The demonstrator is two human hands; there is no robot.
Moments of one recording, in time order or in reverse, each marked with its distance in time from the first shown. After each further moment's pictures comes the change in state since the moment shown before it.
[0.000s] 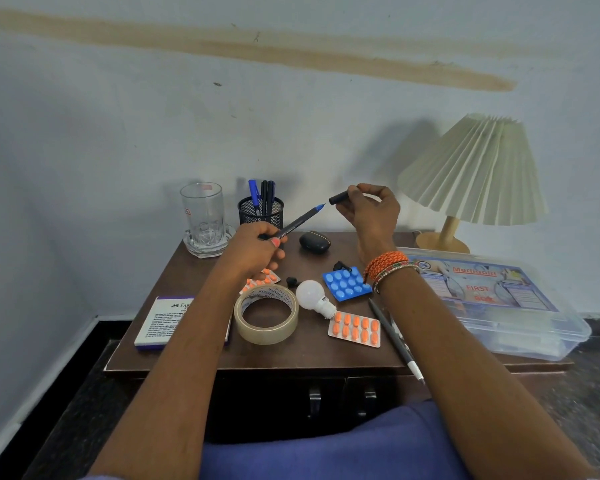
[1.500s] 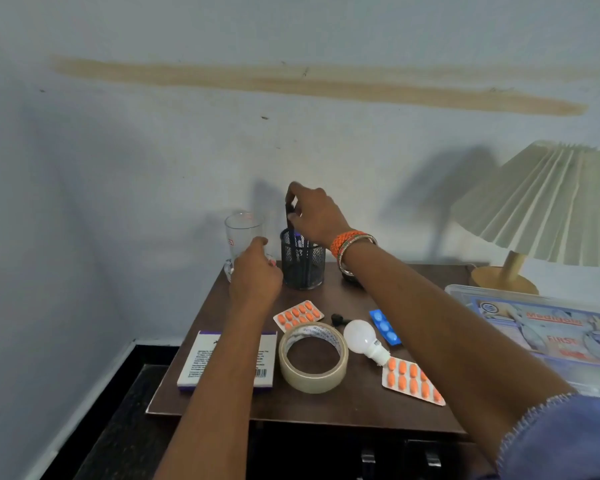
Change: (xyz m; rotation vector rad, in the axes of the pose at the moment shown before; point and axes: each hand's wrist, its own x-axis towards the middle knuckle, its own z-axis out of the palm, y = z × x) left_hand 0.031 -0.031 -0.032 0.272 0.416 0.002; right_hand 0.022 0.029 0.133 -1.113 -0.661 -0.655
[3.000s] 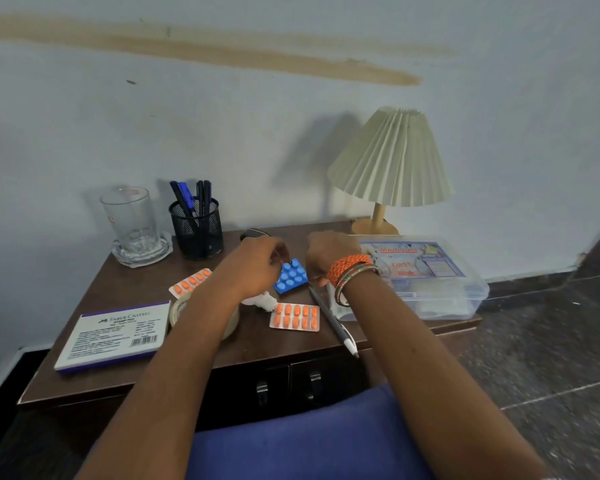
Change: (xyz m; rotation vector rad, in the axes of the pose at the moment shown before) left_hand -0.074 0.069 0.064 0.245 -0.540 0.572; right_hand -0.182 0.037 -0.110 -0.488 -0.387 0.577
